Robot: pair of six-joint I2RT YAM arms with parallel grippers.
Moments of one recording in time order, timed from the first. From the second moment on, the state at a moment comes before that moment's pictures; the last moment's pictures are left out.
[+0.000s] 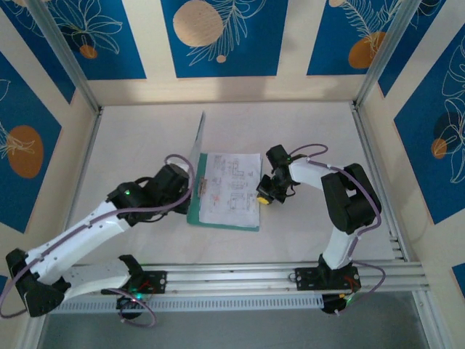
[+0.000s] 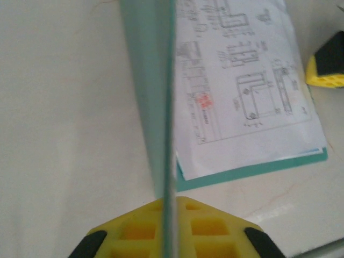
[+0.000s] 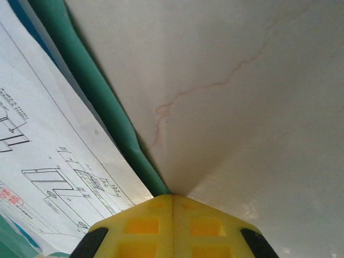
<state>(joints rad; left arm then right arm) -0.88 1.07 1.06 -0.98 -0.25 -0.52 0.41 1.79 1.02 -0.64 -0.39 0.90</state>
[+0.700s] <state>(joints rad) -1.11 1.37 0.93 -0.39 -0.02 -0.73 0.37 1.68 1.03 -0.76 -0.22 0.83</state>
